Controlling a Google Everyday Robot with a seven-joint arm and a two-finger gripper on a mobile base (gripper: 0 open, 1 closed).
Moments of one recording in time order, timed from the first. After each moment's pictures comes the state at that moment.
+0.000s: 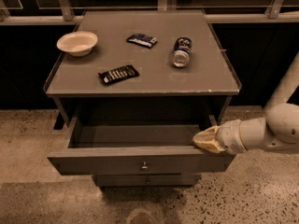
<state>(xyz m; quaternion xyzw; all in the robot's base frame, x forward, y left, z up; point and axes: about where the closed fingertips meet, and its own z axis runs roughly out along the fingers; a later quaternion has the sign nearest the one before) 0.508 -0.183 0.666 -0.48 0.78 0.22 0.35</state>
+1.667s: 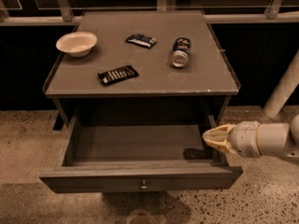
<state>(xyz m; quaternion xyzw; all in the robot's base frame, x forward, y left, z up) 0.492 -0.202 0.711 -0.49 0.74 0.18 0.42</state>
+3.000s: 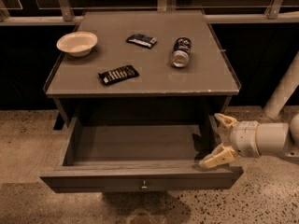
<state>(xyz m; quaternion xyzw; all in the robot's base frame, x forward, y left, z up) 0.492 -0.201 0.711 -0.48 0.75 0.18 0.42</state>
